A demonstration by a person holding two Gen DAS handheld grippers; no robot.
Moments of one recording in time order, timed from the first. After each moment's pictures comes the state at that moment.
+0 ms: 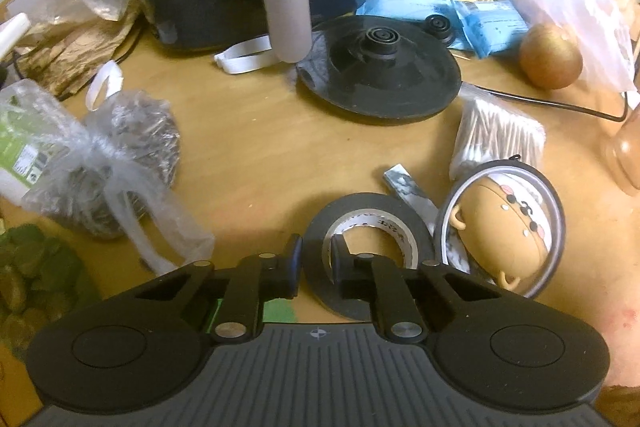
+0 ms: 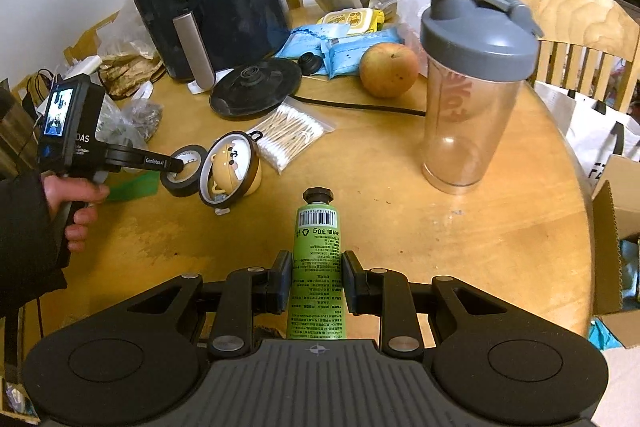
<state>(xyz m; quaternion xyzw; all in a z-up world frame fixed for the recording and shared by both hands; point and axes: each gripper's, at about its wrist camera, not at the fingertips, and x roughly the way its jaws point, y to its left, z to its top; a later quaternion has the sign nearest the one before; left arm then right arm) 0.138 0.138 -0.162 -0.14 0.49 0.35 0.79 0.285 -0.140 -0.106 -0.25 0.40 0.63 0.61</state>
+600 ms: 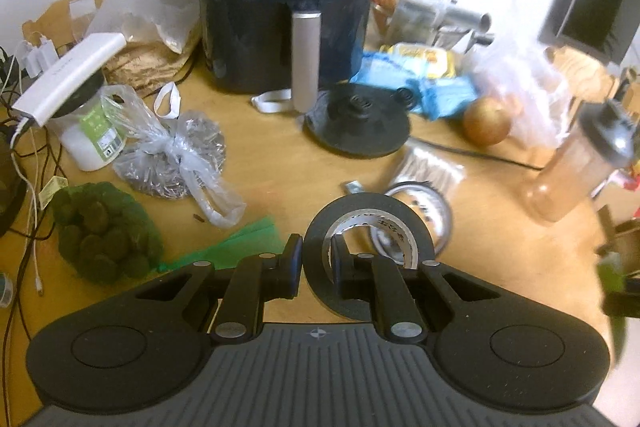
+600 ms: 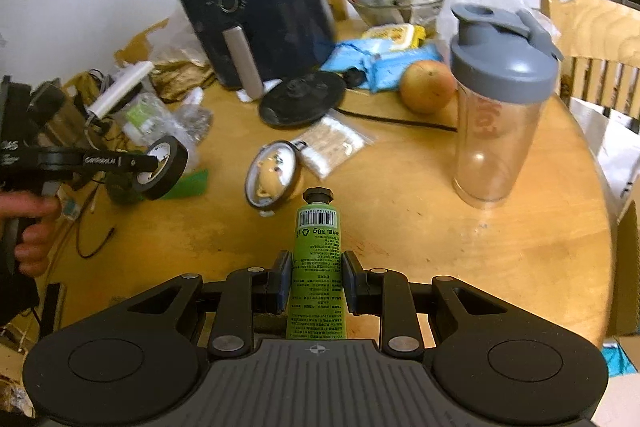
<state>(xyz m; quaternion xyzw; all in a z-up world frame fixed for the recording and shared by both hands) 0.083 0.062 -0.059 -0.18 0.41 0.38 0.81 0.296 -0.152 -0.084 -0.22 0.39 0.70 0.56</state>
